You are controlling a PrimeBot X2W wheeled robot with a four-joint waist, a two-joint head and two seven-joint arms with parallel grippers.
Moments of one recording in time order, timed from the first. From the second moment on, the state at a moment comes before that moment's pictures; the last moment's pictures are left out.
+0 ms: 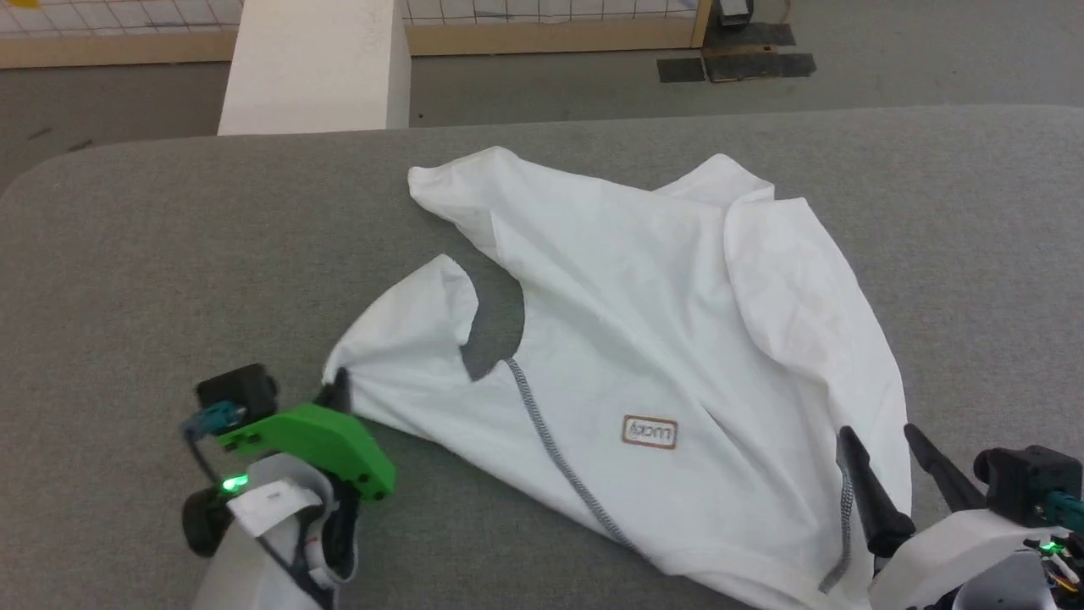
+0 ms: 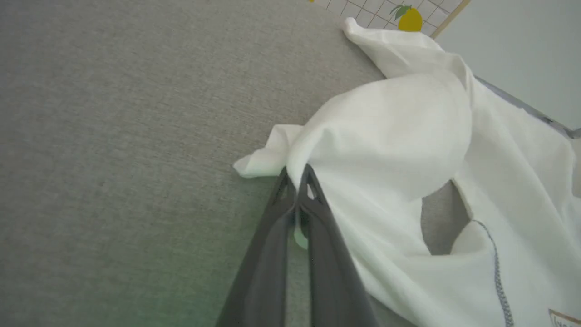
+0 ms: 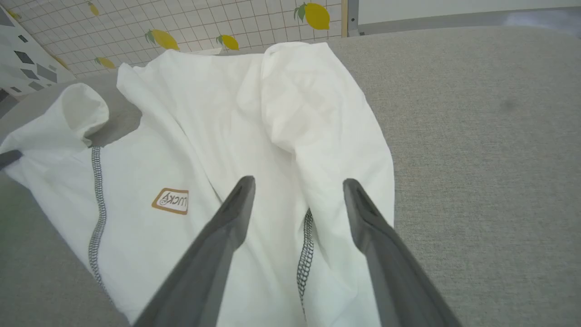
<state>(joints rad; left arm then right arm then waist) -0.26 0.09 -0.12 0.34 -0.52 0.14 0.09 0.16 -0.05 -0.06 -0.21 0.22 0.13 0.28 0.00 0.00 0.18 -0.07</state>
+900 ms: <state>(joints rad) -0.10 0.12 -0.04 0.12 -0.50 0.15 -0.22 -0.06 -0.05 -0.04 -0.02 -0.09 0.13 0.52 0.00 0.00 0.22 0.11</state>
